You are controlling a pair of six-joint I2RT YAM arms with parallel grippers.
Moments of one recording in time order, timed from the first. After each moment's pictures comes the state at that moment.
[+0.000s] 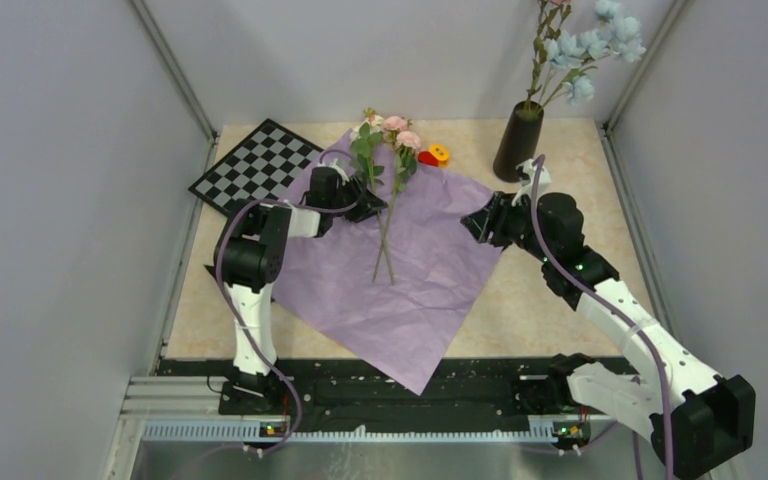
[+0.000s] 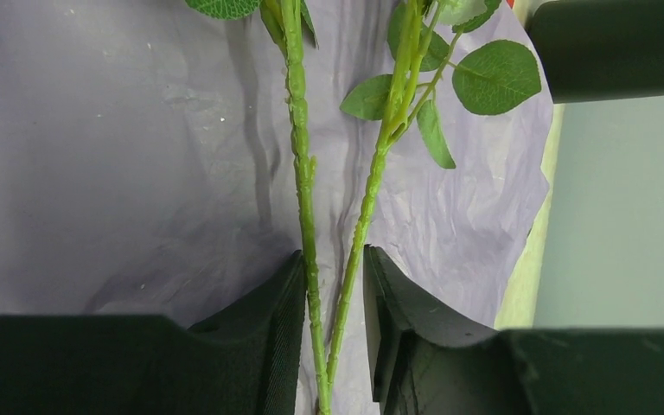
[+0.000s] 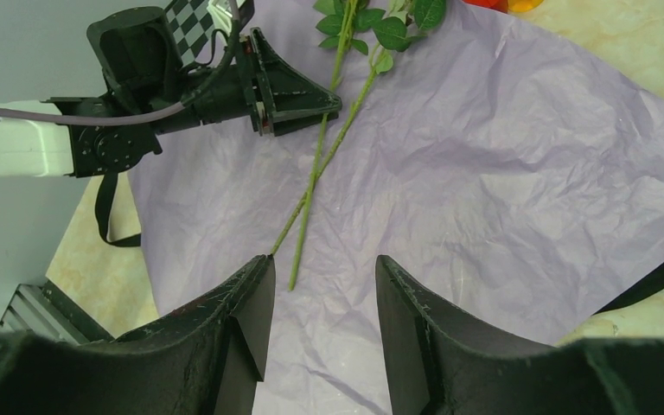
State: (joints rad) left arm -0.27 2.11 1.17 0.42 0.46 -0.87; right arm 0.42 0.96 0.77 -0.10 -0.18 0.45
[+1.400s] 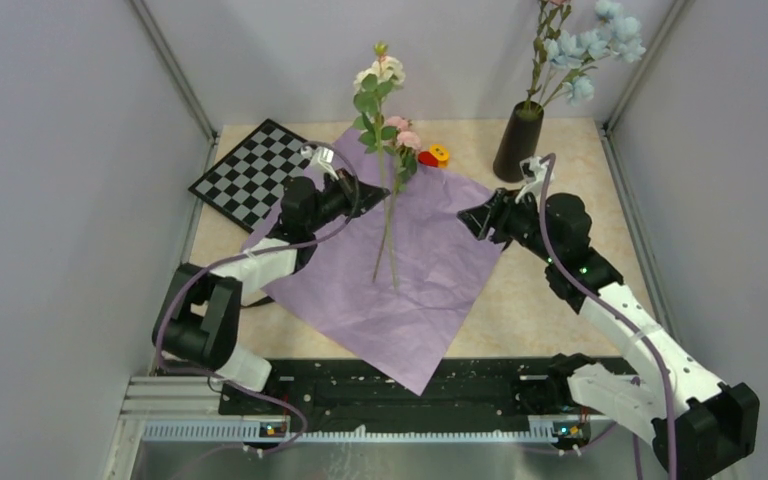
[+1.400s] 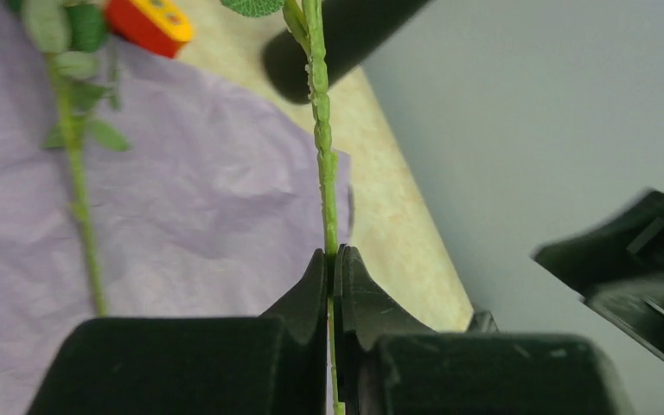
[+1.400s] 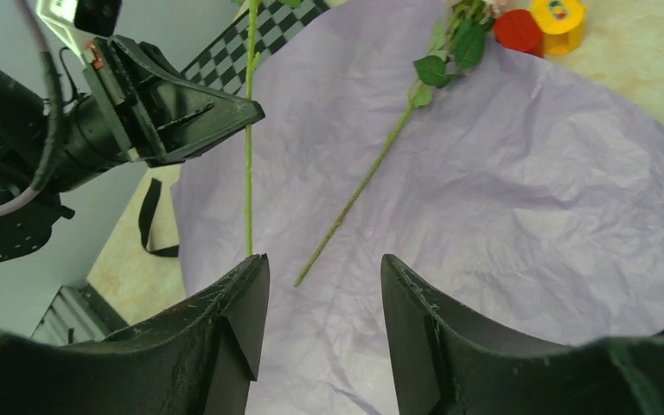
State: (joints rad) left arm -0.33 1.58 0.82 0.67 0.47 -0.84; right arm 0.42 0.92 0.77 -0.05 -0.21 0.47
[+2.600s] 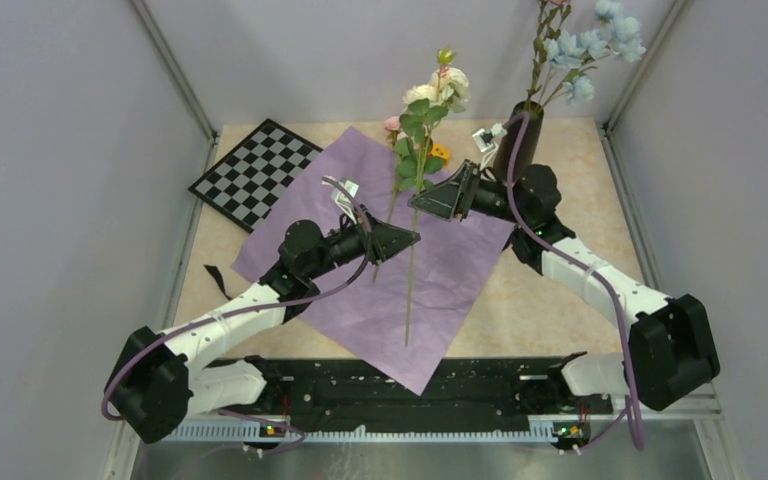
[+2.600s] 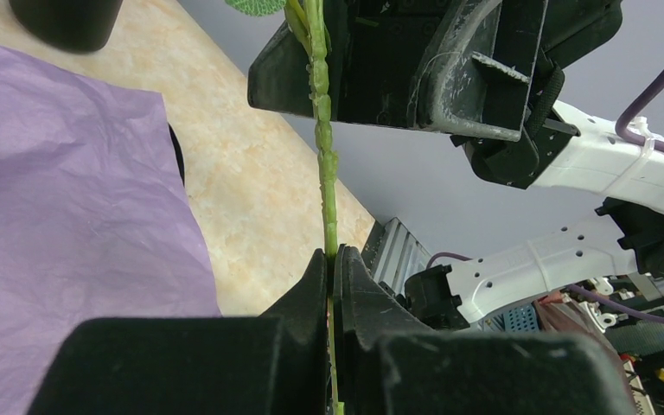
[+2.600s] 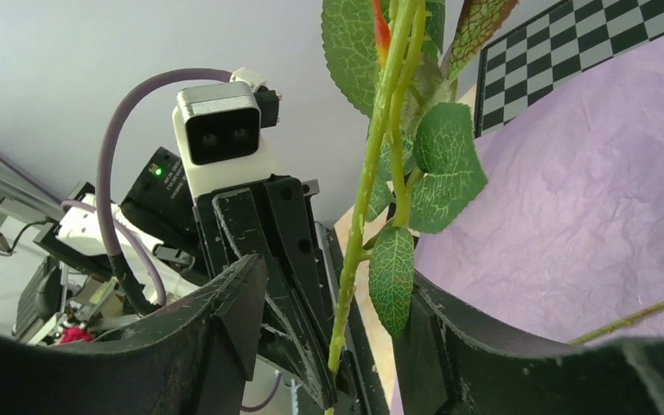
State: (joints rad) left arm -0.68 1.13 0.64 0.62 0.43 -0.80; right arm 0.47 1.30 0.89 0.58 -0.77 0.89
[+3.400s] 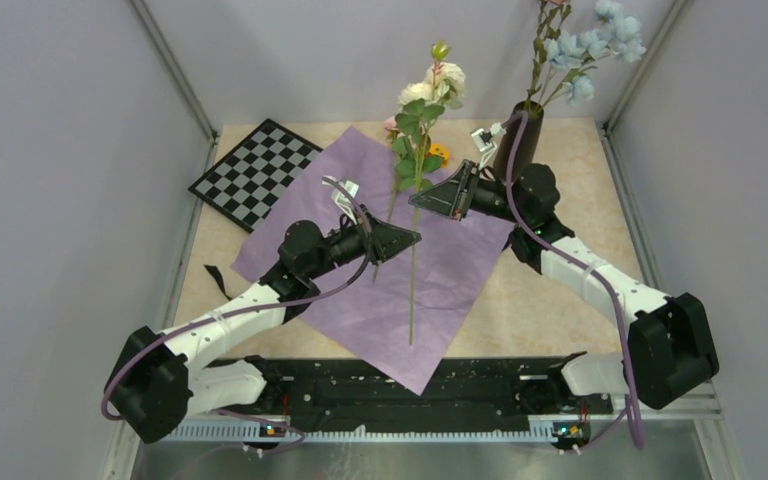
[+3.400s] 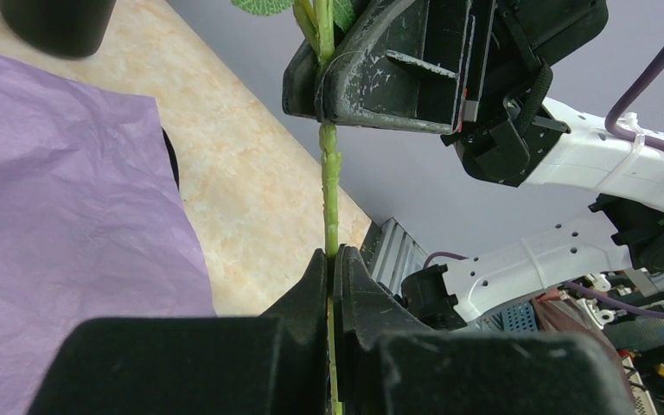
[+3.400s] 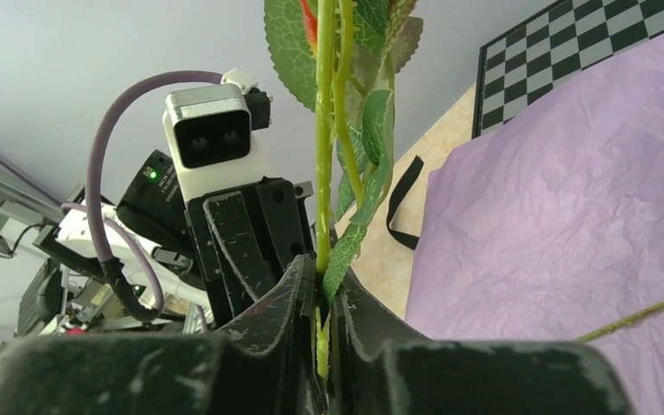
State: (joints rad) left arm -0.68 1.13 0.64 0.63 0.43 -0.80; right arm 0.47 1.31 0.90 0.58 -0.78 0.90
